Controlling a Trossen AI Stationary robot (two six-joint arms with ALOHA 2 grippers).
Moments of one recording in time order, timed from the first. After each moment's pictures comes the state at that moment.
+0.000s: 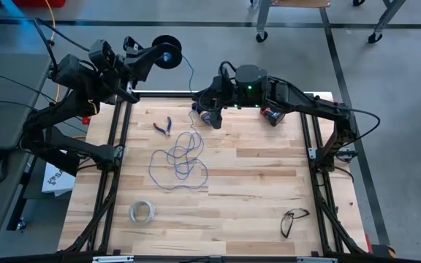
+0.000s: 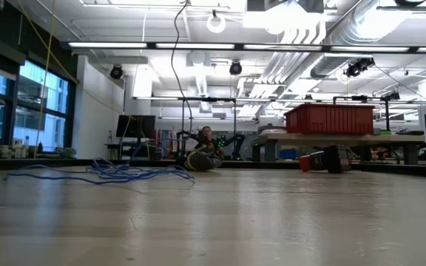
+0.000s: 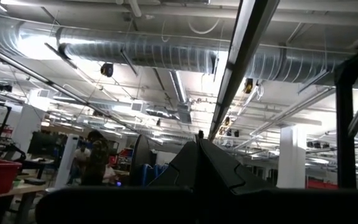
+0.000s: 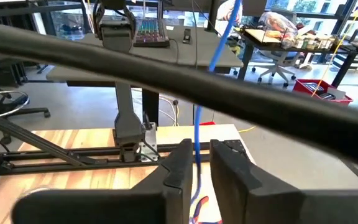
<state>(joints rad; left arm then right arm) 0.19 1.16 1.53 0.25 -0.04 -0.17 -0.15 1.74 1.95 -0.44 0.00 -0.09</state>
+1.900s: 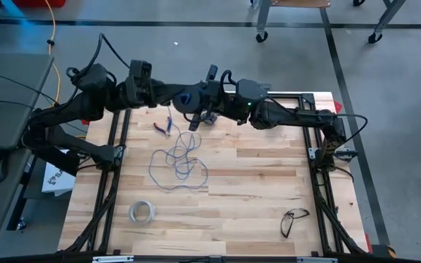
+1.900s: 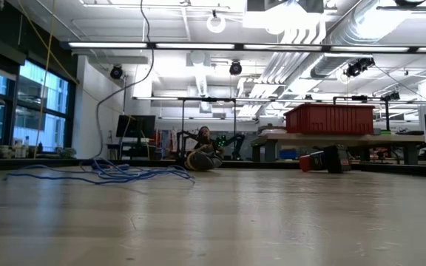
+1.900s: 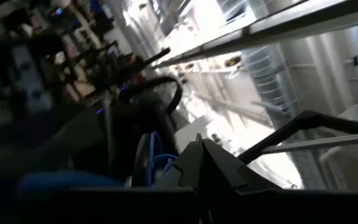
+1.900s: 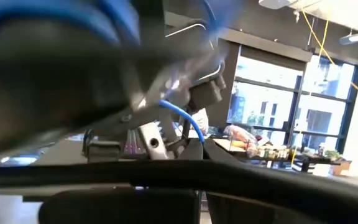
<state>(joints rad) 0.09 1.19 1.53 -0.03 0.04 -1.09 -0.04 1.86 1.95 0.20 0.19 -0.22</state>
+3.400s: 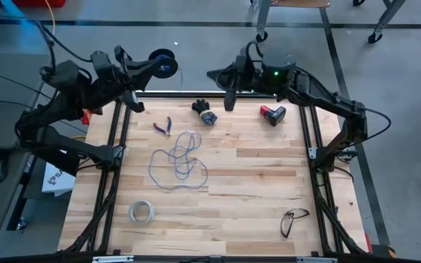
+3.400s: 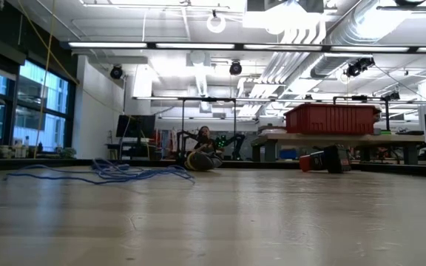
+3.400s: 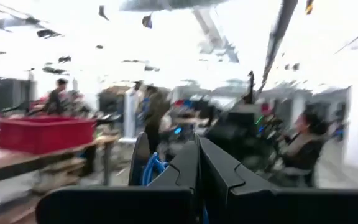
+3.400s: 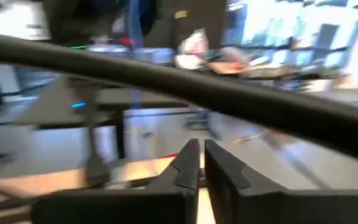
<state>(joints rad) 0.09 1.08 1.53 -0.09 -0.30 0.04 -0.20 1.63 1.96 -0.40 0.09 -0.08</state>
